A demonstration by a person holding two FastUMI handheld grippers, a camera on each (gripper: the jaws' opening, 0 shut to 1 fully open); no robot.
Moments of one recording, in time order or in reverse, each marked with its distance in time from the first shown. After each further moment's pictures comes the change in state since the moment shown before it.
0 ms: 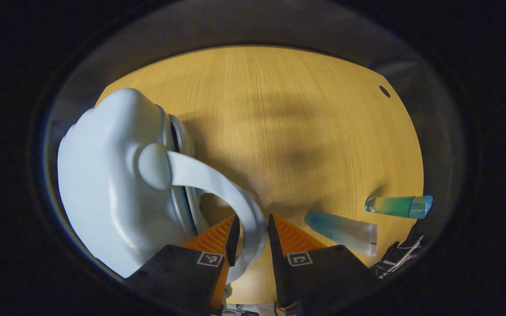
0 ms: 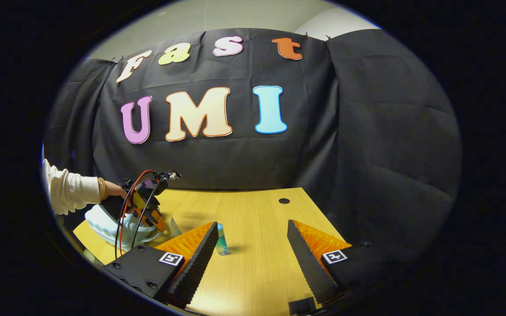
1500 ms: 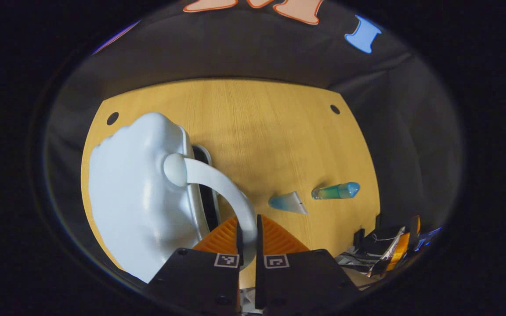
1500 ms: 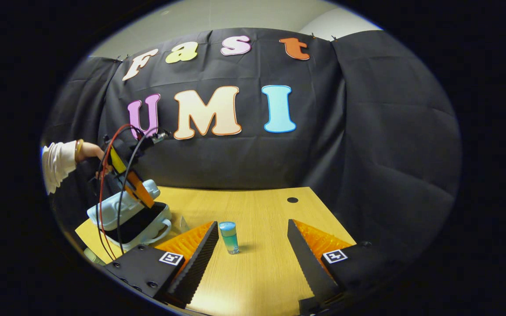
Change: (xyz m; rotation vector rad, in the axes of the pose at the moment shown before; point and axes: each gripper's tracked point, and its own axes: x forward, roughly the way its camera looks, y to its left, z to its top) left arm -0.133 -0.006 0.017 0.037 -0.171 -0.238; right arm -0.005 0.032 -0.005 0.001 -0.005 0.044
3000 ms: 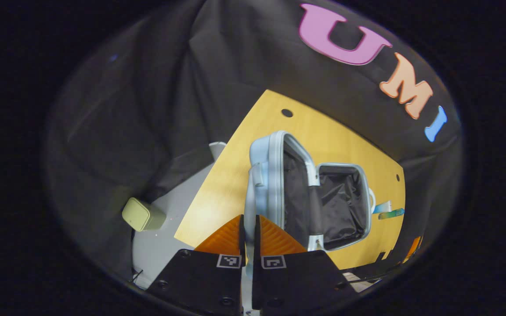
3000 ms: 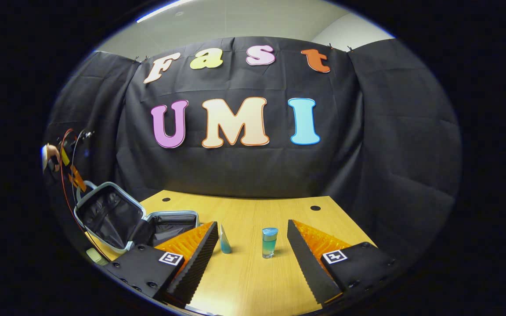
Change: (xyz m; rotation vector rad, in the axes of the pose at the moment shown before) left arm -0.185 0.351 -0.175 -0.483 -0.235 0.320; right arm -0.034 0.104 0.013 -0.014 -0.062 0.077
